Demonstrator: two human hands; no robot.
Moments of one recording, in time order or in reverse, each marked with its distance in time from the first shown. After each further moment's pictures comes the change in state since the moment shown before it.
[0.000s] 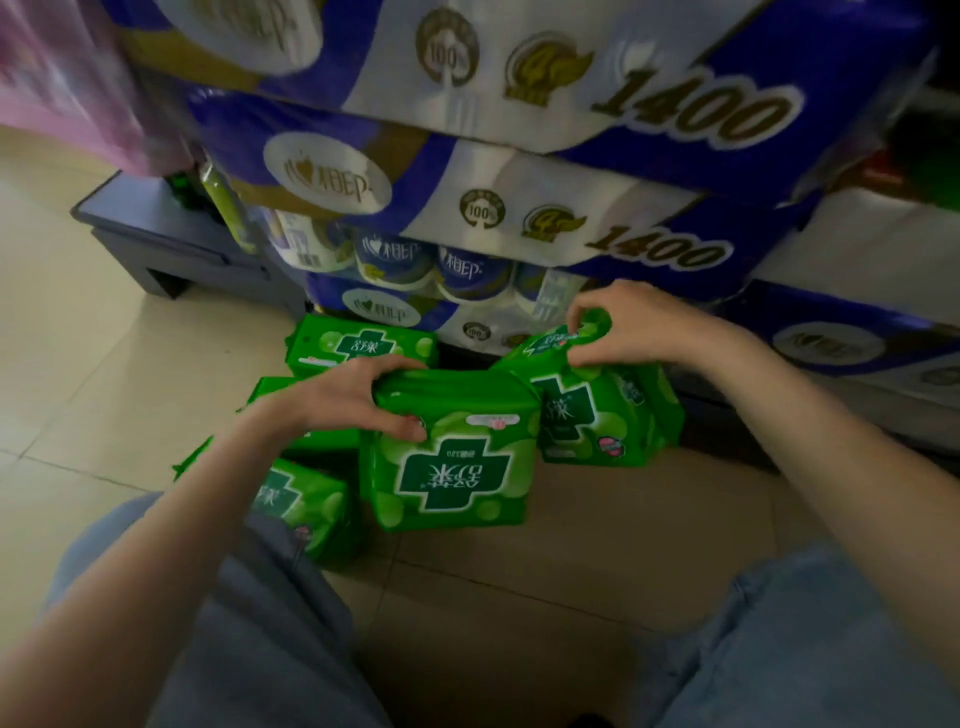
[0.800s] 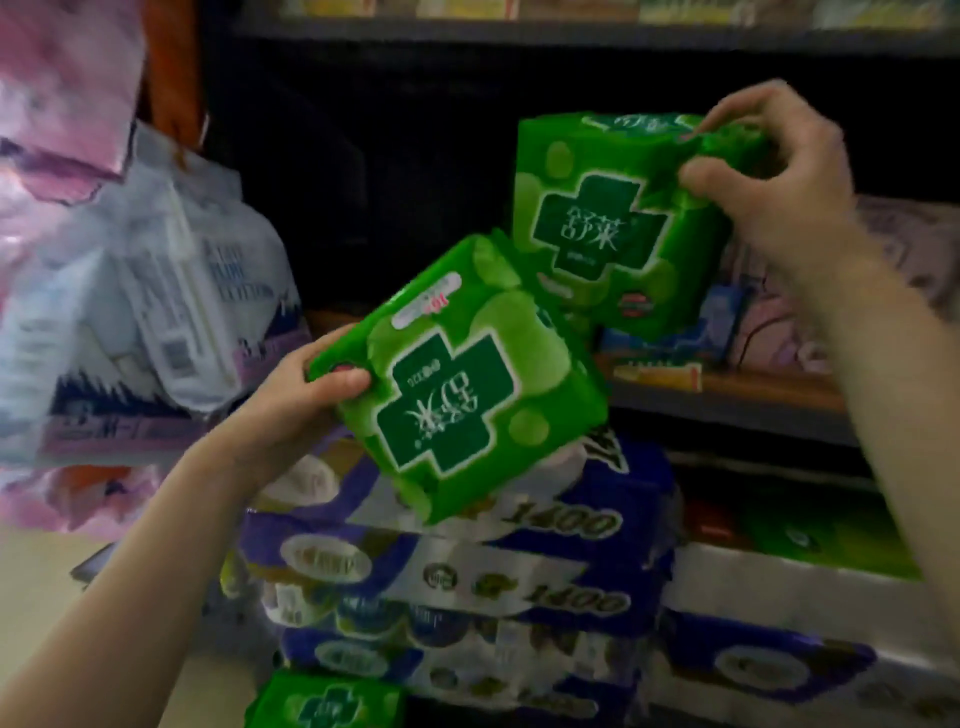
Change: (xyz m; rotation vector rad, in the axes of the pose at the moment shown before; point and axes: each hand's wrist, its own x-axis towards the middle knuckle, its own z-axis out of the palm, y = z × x) left_hand -0.081 0.244 -0.145 -0.604 0.360 0.858; right_hand -0.150 -0.038 -0.316 0.397 1.378 -0.538
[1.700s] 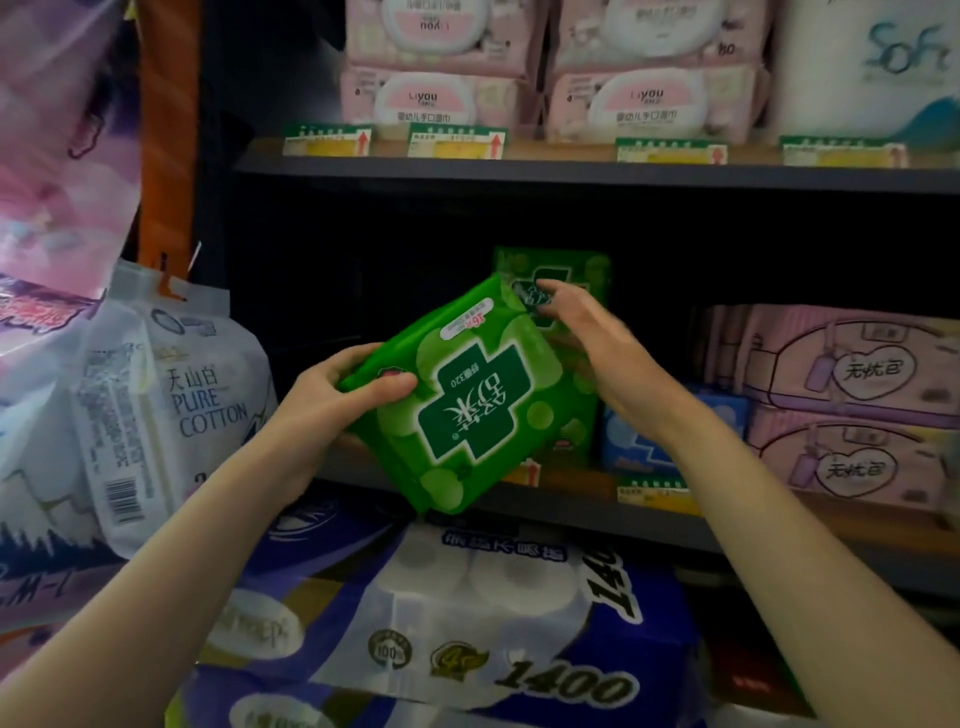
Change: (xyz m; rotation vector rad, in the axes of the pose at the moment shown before) left_hand 0.089 0.025 0.002 0.293 0.225 0.054; right_hand 0.028 0.042 0.092 0.369 -0.378 0.307
